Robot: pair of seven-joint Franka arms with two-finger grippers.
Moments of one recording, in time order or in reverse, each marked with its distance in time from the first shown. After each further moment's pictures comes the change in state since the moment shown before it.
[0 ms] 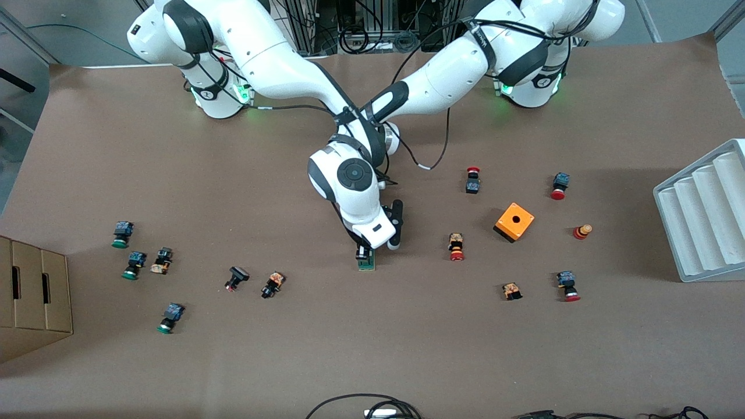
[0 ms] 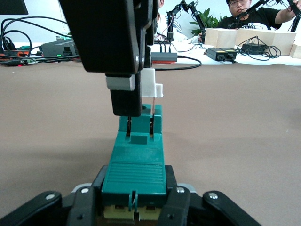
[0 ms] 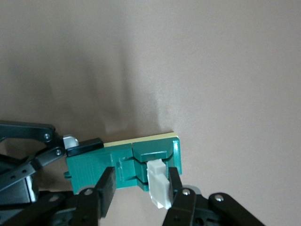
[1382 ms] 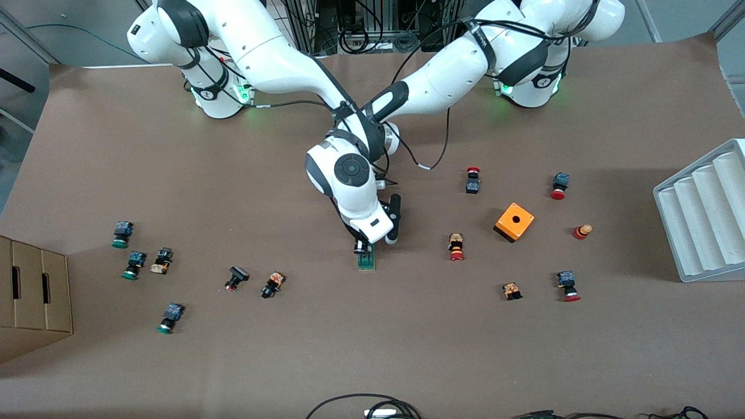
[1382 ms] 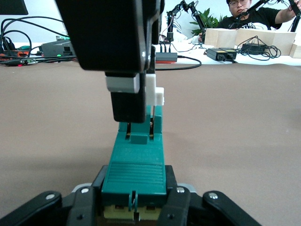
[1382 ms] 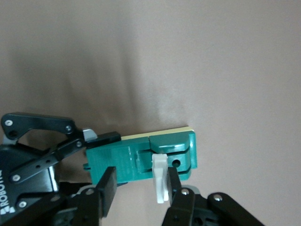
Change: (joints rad) left arm 0.000 0.000 0.000 0.000 0.000 0.000 0.000; right arm 0.000 -0.050 0.021 -0.067 0.000 0.000 0.001
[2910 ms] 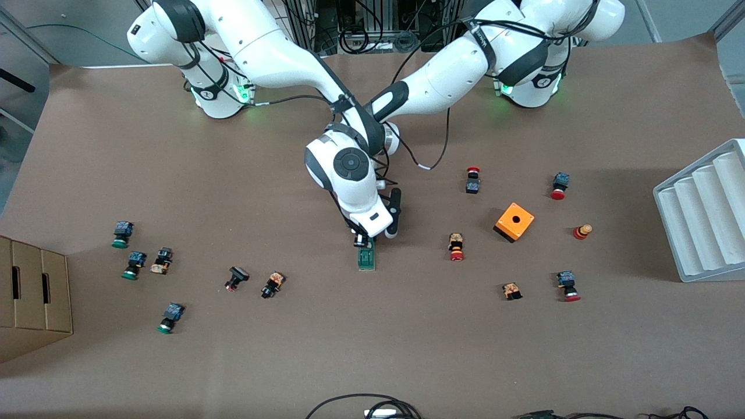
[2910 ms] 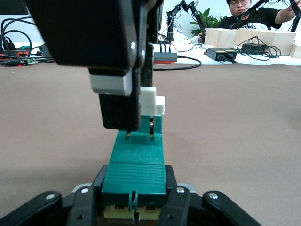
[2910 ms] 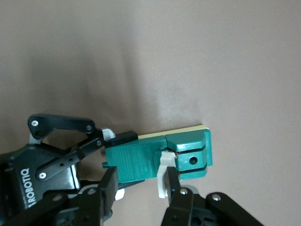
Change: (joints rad) left arm 0.000 0.000 0.000 0.000 0.000 0.000 0.000; right arm 0.000 -0.038 0.019 -0.046 0.000 -0.001 0.027
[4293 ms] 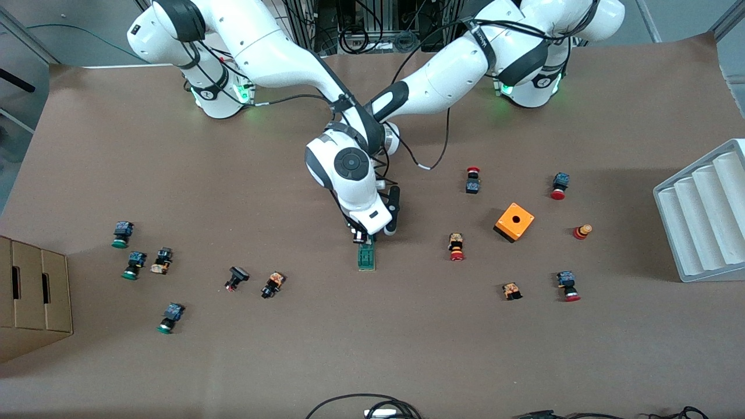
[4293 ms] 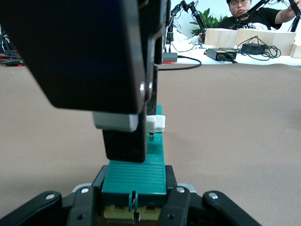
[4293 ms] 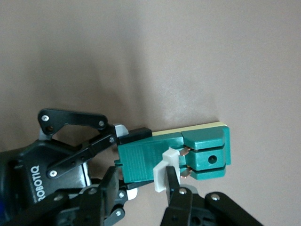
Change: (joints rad) left arm 0.000 0.000 0.000 0.000 0.000 0.000 0.000; right arm 0.000 -0.004 0.014 -0.029 0.000 0.005 0.002
